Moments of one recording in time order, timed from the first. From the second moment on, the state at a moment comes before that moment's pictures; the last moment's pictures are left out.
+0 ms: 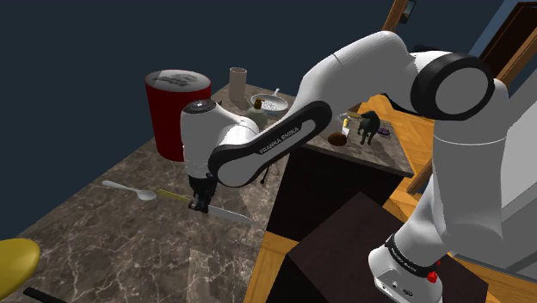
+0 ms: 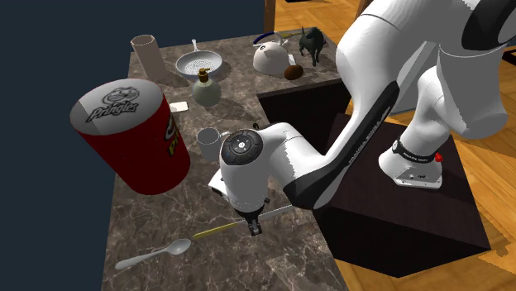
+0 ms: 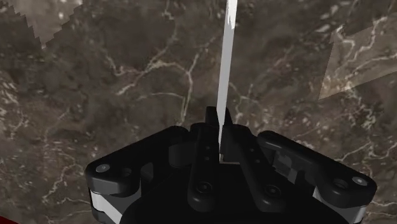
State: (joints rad) arm 0.37 0.49 0.38 -1.86 -0.23 2.28 0.28
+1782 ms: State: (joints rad) arm 0.34 0.31 0.43 -1.73 -0.14 1.99 0.22
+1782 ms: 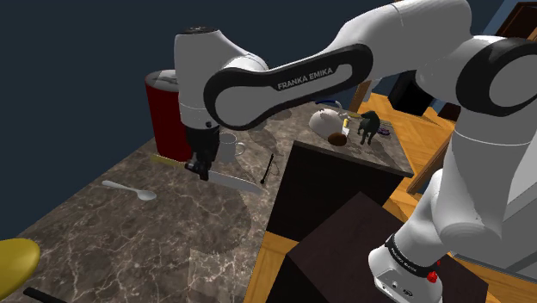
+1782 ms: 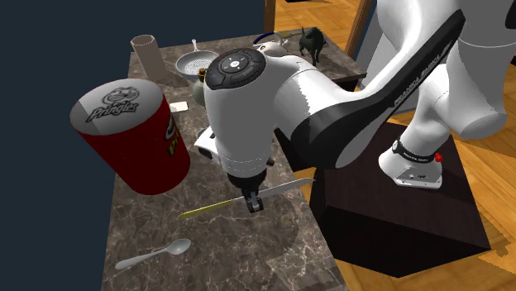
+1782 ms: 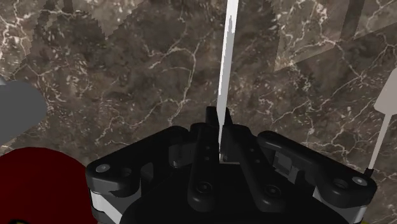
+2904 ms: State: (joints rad) arm 0.29 0.25 0.41 -1.63 -0.10 1.83 0.14
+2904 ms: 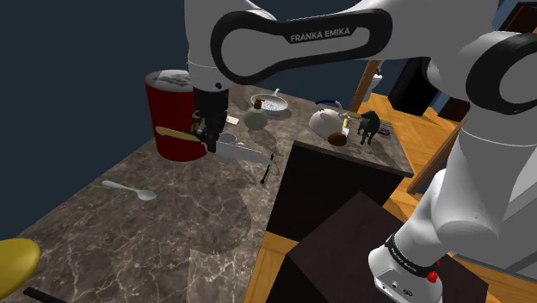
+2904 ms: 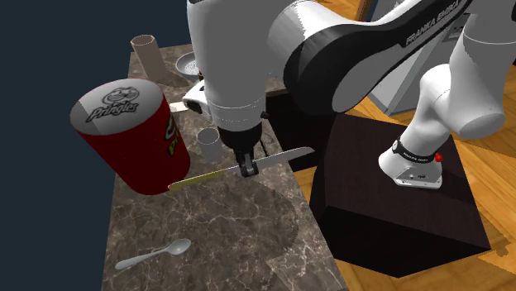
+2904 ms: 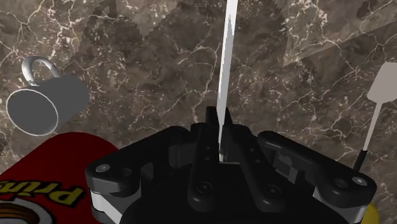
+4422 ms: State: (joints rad) arm 0.00 0.36 0.24 -1.45 -0.09 1.78 -0.34
